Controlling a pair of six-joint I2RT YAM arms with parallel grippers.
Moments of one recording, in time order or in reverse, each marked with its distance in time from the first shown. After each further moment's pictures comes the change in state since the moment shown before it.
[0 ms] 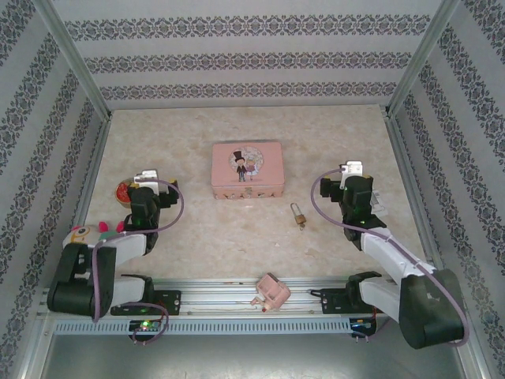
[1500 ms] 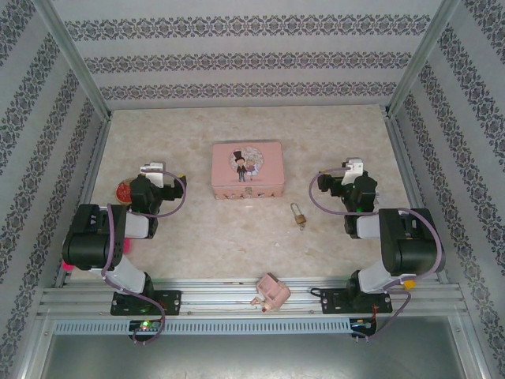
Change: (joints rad) left arm 0.093 0.289 0.117 0.184 0.319 0.029; right arm -0.185 0.450 -0.049 0.621 -0.384 0.027
